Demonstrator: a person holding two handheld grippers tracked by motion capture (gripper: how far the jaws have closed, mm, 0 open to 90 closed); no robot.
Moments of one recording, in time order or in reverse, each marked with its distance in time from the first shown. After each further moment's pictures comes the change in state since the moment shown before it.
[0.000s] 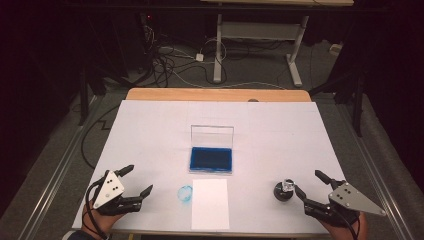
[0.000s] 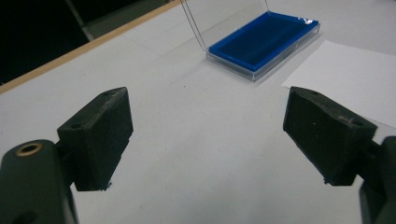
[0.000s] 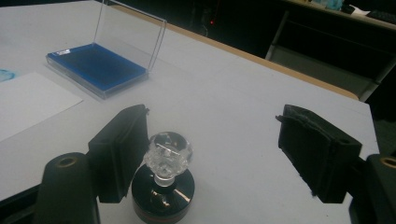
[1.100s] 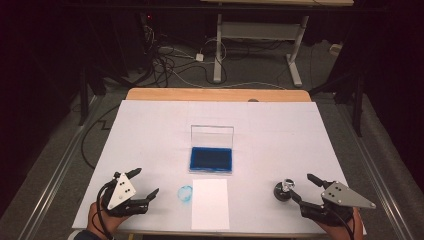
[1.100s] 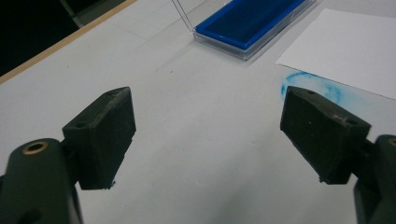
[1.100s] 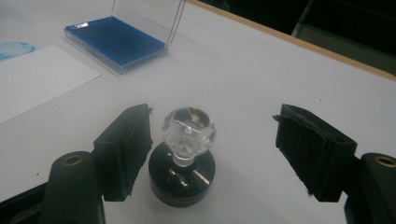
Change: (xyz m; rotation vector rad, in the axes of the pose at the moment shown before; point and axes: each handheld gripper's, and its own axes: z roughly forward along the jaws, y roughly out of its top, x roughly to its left) left arm -0.012 -0.001 0.014 0.079 0.000 0.075; right arm 0.001 -0.006 0.011 0.093 0.089 -0.001
